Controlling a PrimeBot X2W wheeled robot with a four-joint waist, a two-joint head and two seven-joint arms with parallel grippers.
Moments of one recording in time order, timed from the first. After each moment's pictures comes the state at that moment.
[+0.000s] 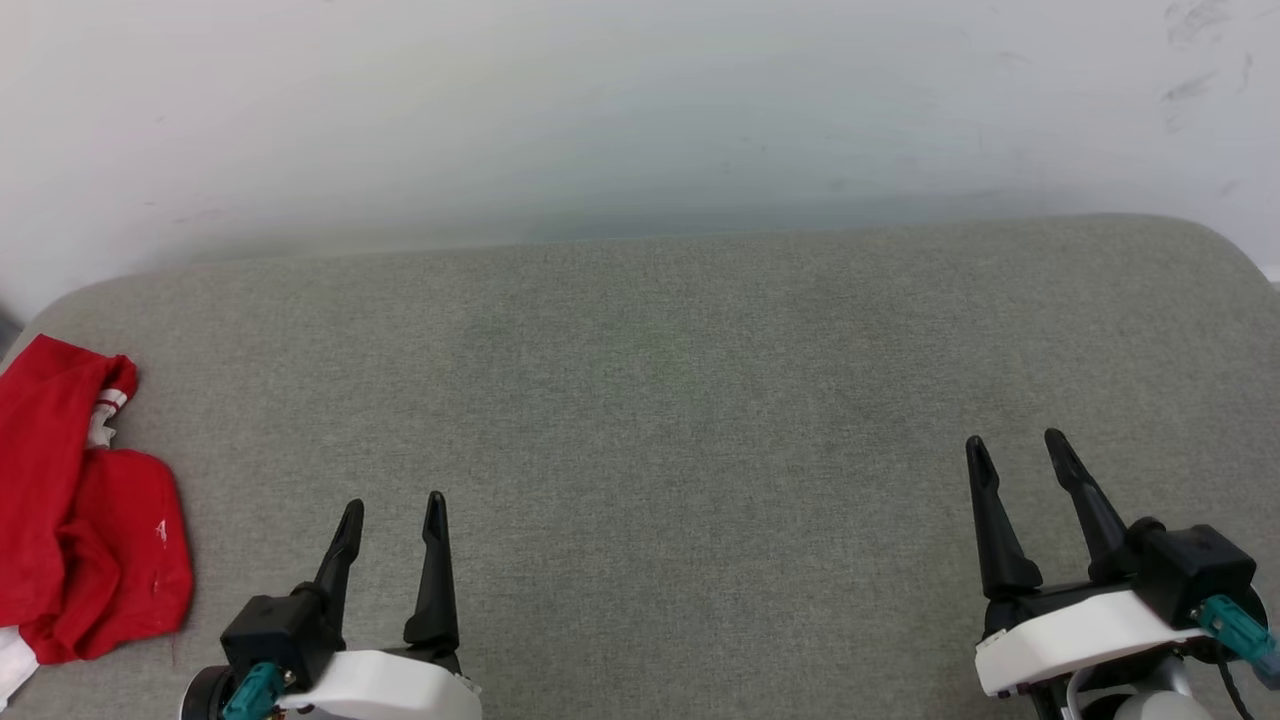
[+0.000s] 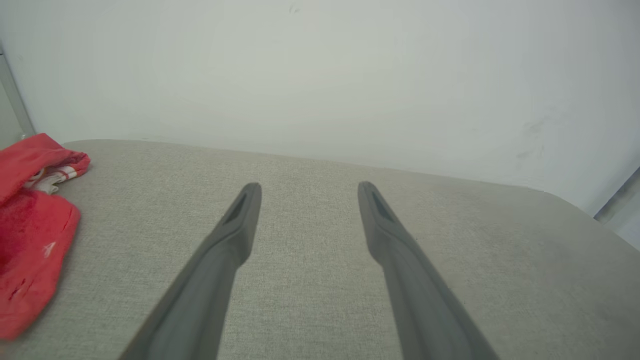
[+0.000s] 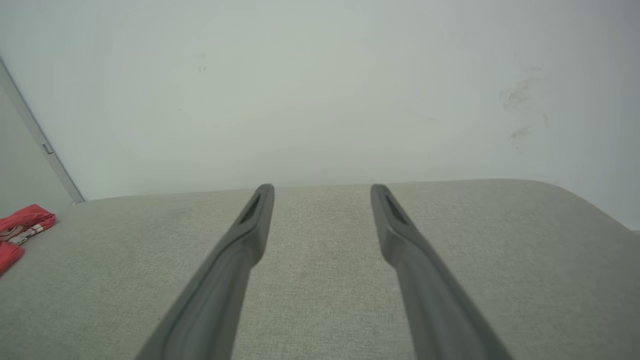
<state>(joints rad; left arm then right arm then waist) 0.07 0.16 -0.20 -0.08 -0.36 0.16 -0.17 -0.02 -0.05 0.02 0.04 0.19 0.13 -0.17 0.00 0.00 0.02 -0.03</state>
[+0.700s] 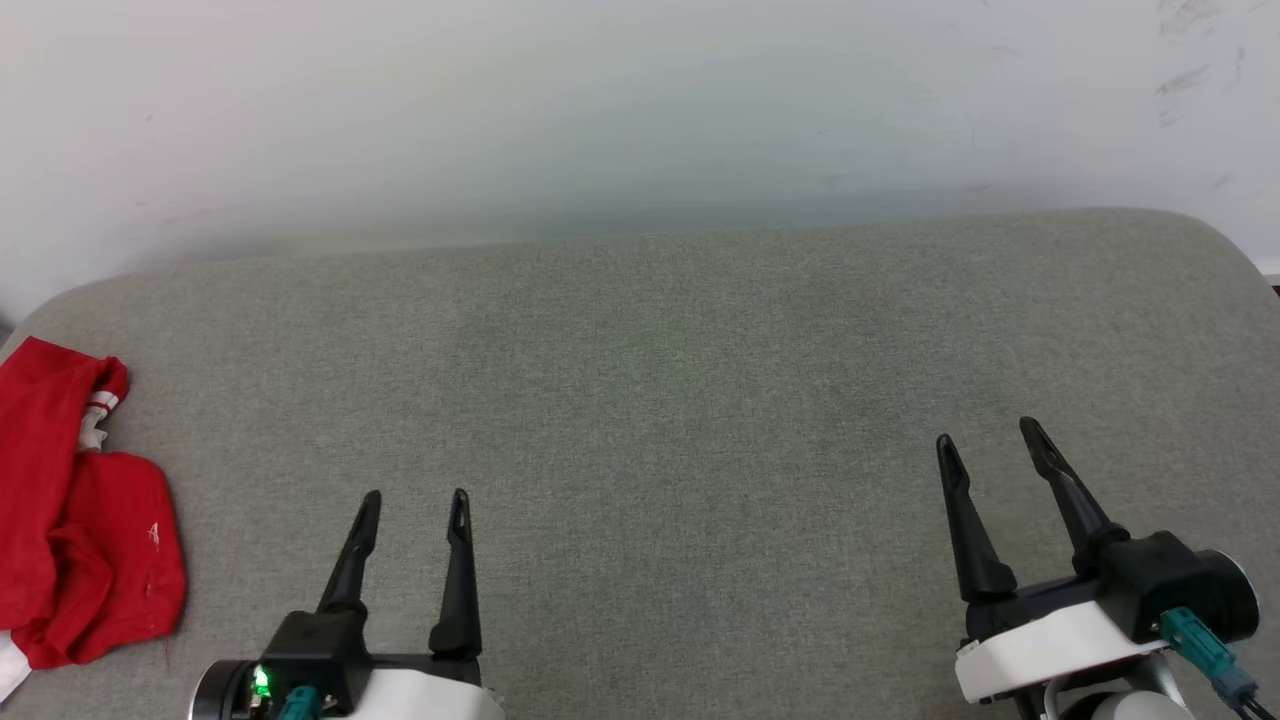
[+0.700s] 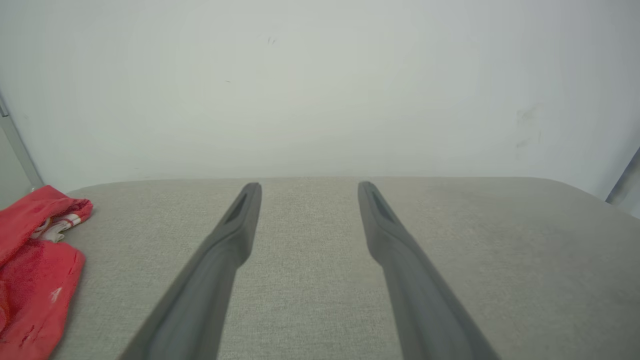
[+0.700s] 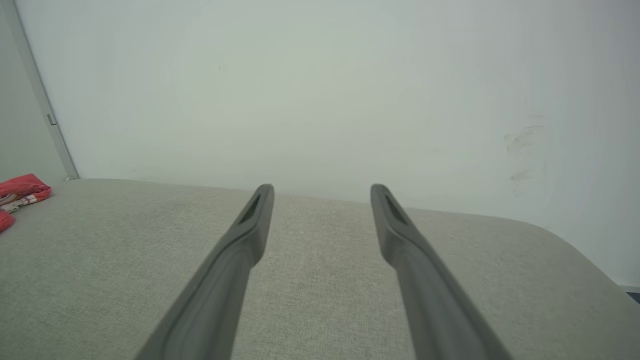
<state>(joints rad) 0.08 0.20 -0.29 -0.12 -0.25 0.25 -0.22 -0.02 -0.05 0.06 0.01 0.04 0.13 -0.22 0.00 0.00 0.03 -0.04</state>
